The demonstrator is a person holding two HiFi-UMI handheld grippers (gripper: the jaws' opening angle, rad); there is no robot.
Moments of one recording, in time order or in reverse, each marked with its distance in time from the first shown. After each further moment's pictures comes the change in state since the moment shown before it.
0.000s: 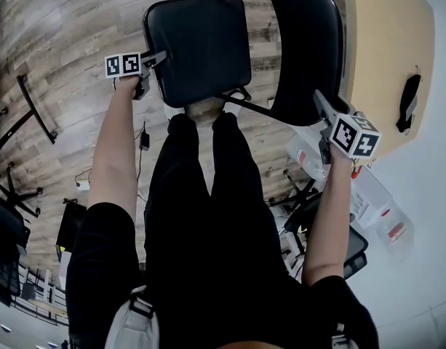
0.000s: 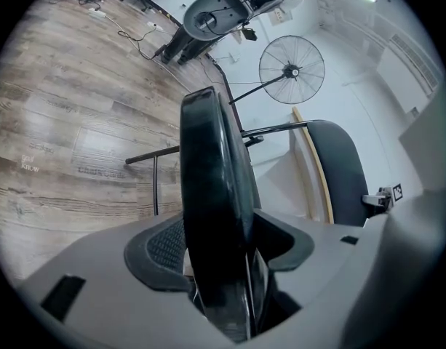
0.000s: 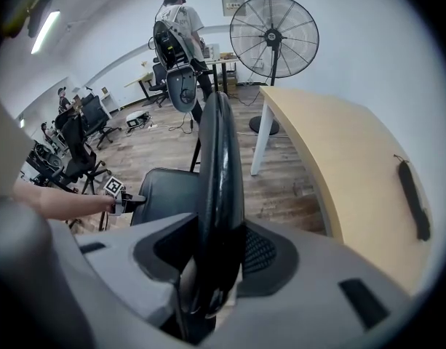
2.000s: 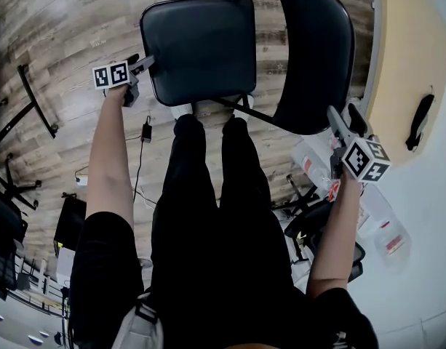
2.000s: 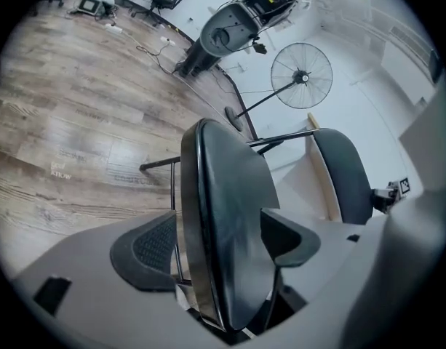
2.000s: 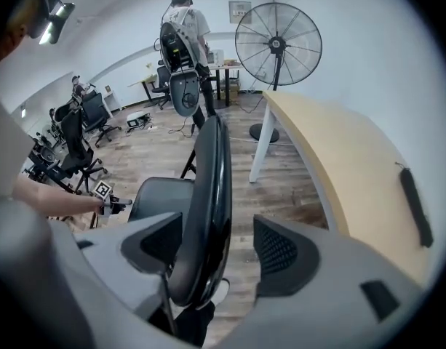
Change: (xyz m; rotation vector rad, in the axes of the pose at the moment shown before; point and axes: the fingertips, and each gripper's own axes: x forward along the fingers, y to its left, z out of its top) left arm -0.043 0.101 -0.008 0.005 -0.075 0.107; right arm 0.033 0.000 -0.001 -0.043 -0.061 -0.031
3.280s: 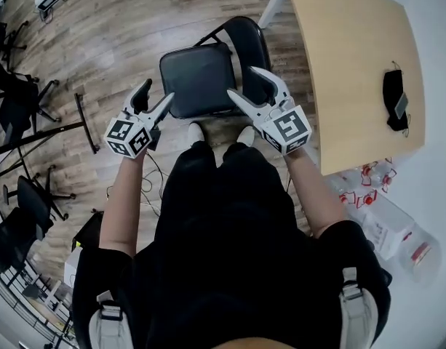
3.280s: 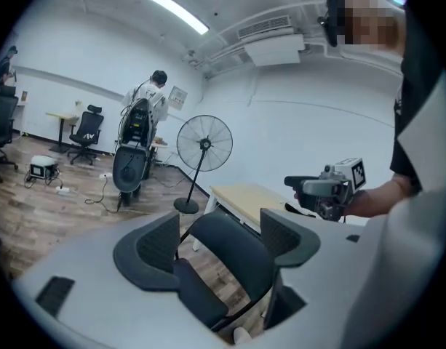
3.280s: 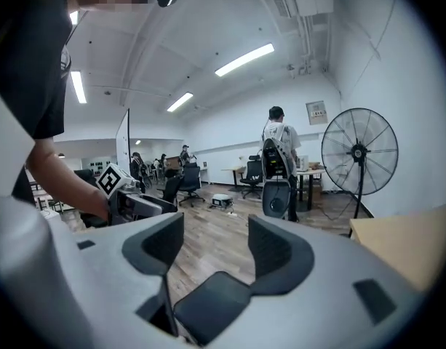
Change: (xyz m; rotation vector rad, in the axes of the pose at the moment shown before) left arm -0.307 -0.545 0.011 0.666 -0.559 0.016; right arm -0.281 0.167 0.093 -0.412 -0.762 0.545
